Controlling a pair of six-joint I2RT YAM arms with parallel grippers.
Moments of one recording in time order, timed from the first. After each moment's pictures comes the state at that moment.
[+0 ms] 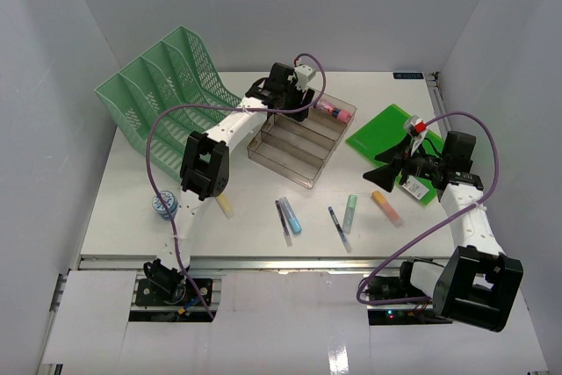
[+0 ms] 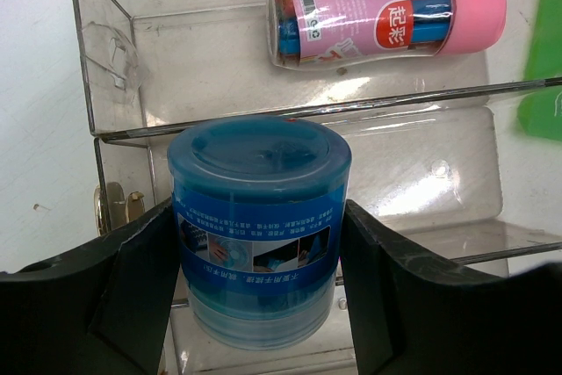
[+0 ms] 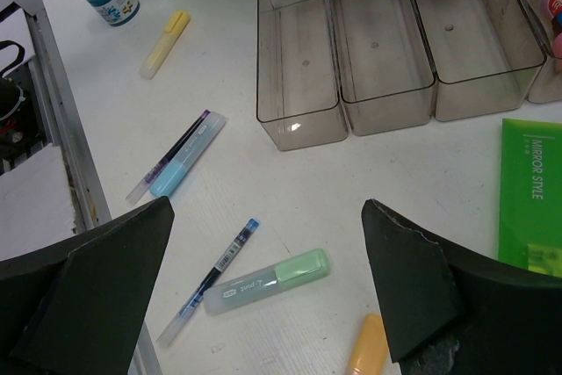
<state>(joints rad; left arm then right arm) -0.53 2.46 2.24 -0.45 0.14 0.07 -0.21 1.12 0.72 -0.29 -1.26 -0.38</state>
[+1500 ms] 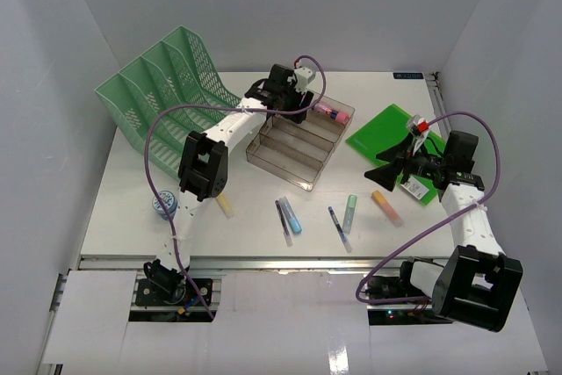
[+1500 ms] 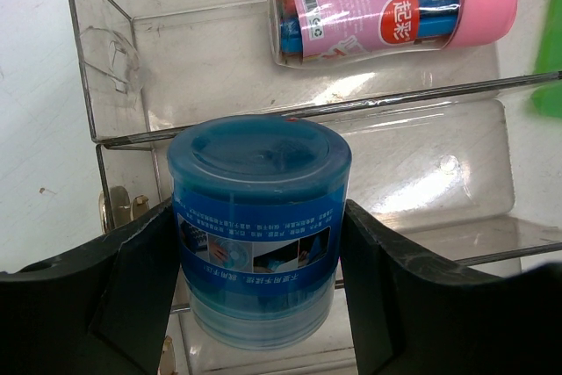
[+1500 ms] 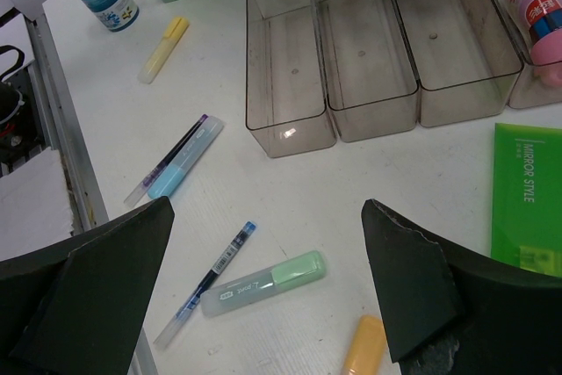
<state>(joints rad) -0.53 2.43 2.20 -0.46 0.13 0.10 -0.23 1.12 0.72 -0.26 -1.27 -0.37</state>
